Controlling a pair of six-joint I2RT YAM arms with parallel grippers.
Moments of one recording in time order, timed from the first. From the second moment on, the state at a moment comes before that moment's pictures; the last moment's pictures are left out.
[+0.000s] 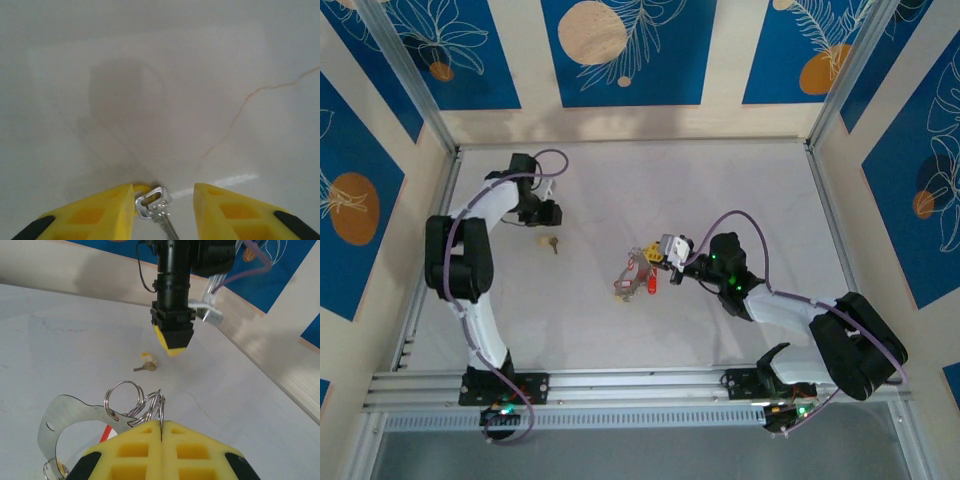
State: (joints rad) left arm -0.10 1.97 1.47 -0.81 0.22 0.01; right arm 0.60 1.28 0.42 0.71 -0.53 -0.42
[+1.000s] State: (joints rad) left arm -0.14 2.01 1.43 -0.85 0.14 0.22; right arm 0.60 1.25 0.40 0.68 -0.52 -0.41
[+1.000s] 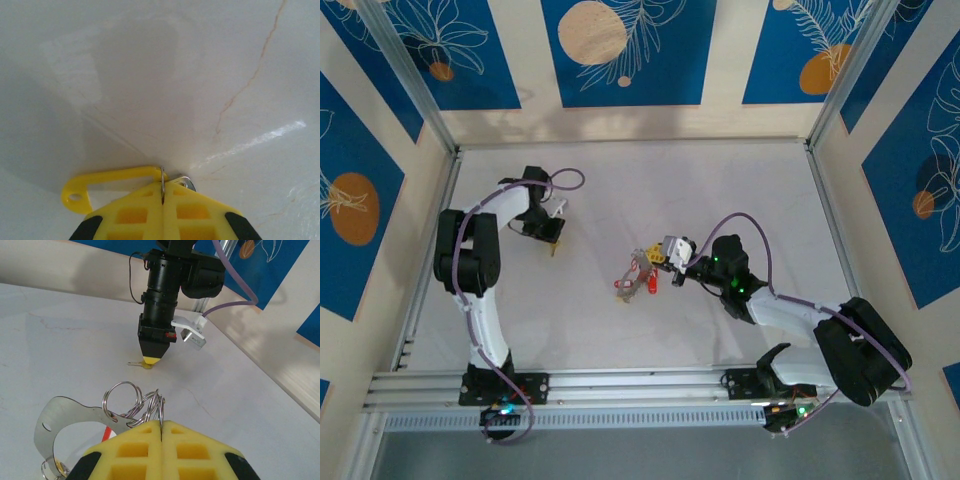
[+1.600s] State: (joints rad) left arm -0.26 1.53 1.13 -0.71 0.67 0.65; right arm 0.56 1.21 0.47 0.46 -0.67 -0.49
